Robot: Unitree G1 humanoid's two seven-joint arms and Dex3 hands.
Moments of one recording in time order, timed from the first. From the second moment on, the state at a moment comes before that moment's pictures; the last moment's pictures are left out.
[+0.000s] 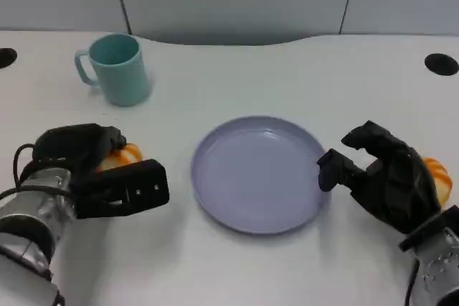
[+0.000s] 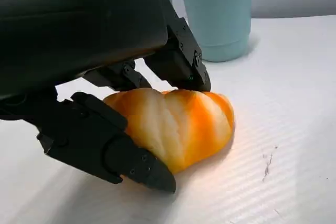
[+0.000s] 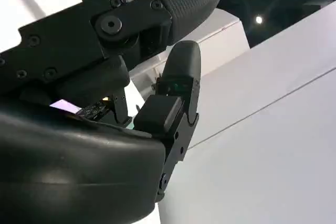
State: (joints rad) left arm -0.83 0.27 -0.49 1.38 0.71 -0.21 0.31; right arm -0.49 0.04 -0.36 0.92 0.49 -0.12 1.03
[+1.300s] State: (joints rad) left arm -1.10 0.32 -0.50 1.36 0.75 -0.45 0.39; right arm -0.61 0.06 -0.37 1.10 0.48 -0.31 1.05
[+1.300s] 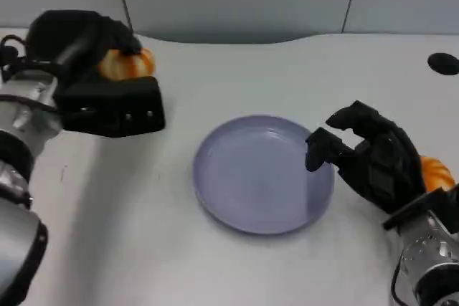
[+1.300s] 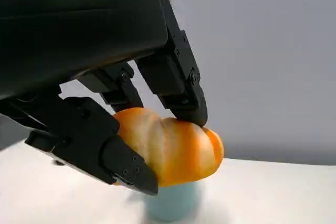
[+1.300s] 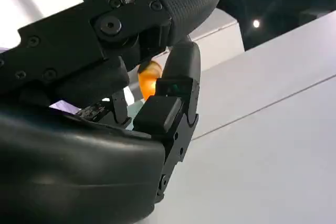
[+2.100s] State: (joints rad) left arm -1.16 0.08 -0.60 1.32 0.80 -0.62 0.47; right arm -0.59 0.10 -0.37 1.01 0.49 -0.31 1.04
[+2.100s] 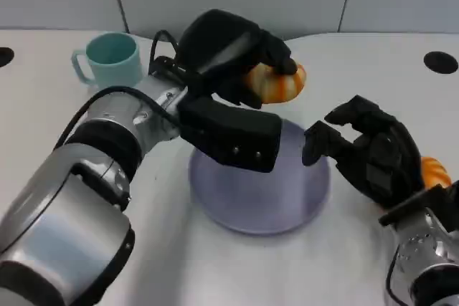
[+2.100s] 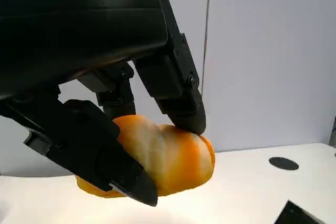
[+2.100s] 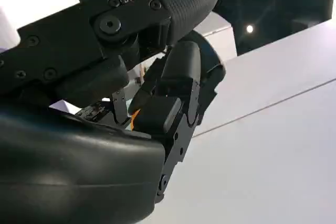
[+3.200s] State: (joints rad) left arm -1.13 0.08 -0.63 1.33 0.80 -0.51 0.30; right arm -0.58 0.10 -0.35 0.98 0.49 -0.31 1.02
